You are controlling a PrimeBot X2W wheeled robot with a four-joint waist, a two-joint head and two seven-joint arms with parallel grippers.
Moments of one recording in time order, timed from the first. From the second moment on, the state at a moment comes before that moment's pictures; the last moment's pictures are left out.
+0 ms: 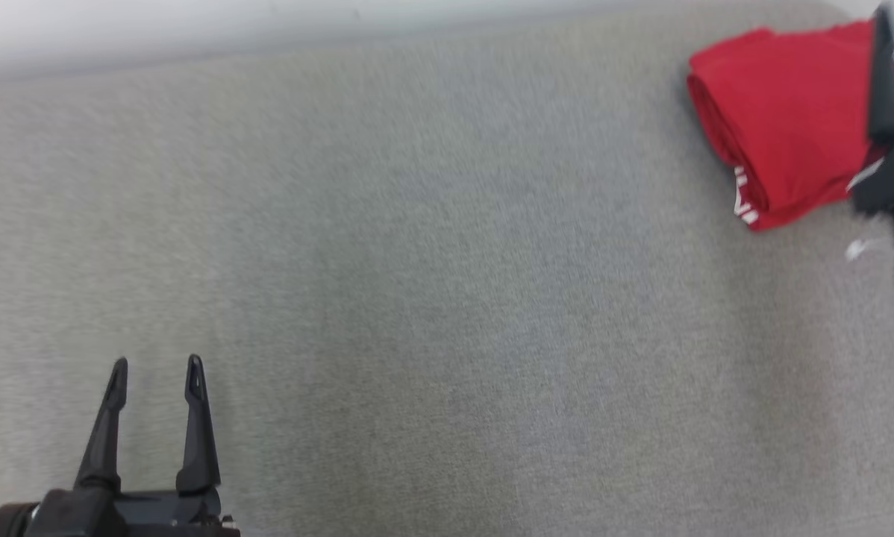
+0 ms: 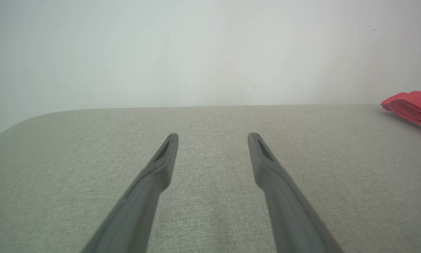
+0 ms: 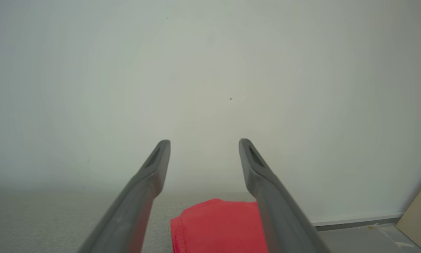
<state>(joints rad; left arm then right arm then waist) -0.02 0.11 0.03 -0.05 -0.15 -0.06 -0.26 -0.89 -0.47 0.20 0.67 0.43 0.13 -0.26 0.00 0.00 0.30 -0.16</state>
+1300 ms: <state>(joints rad) 0.08 0.07 0.06 0.06 -0.16 -0.10 -0.26 0.07 -0.13 0.01 0.05 0.26 0.13 -0.20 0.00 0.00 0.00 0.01</state>
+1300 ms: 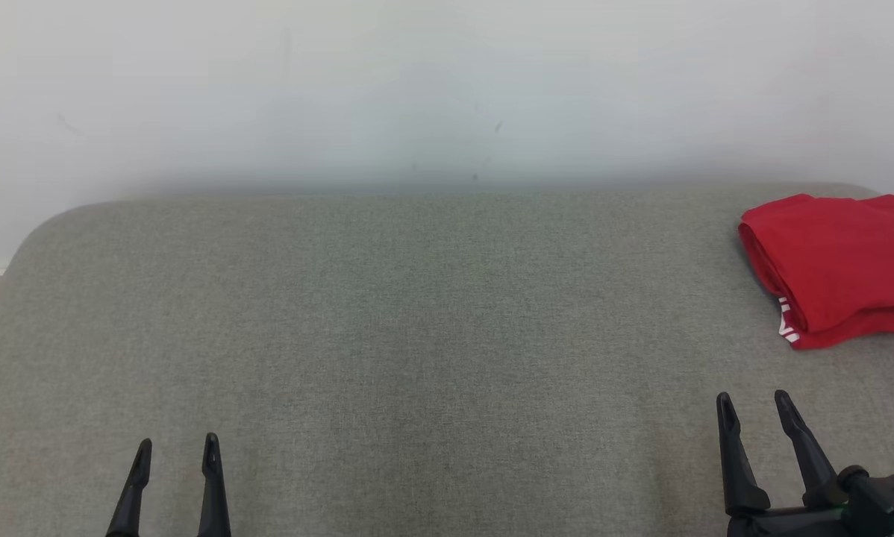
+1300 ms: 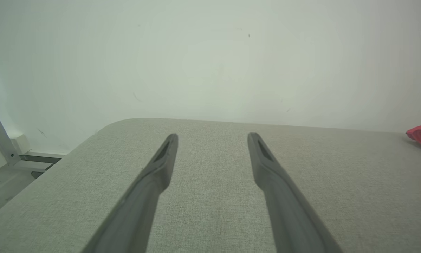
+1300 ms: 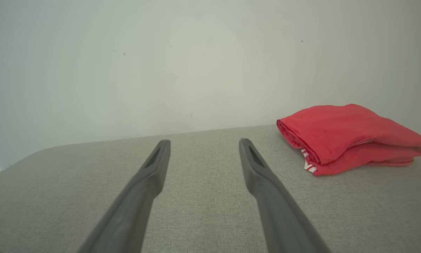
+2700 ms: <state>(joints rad) 0.05 0.06 0.07 0.17 -0.61 -0.11 -0.14 0.05 -0.10 -0.01 0.15 0.69 0.13 -0.13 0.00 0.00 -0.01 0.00</state>
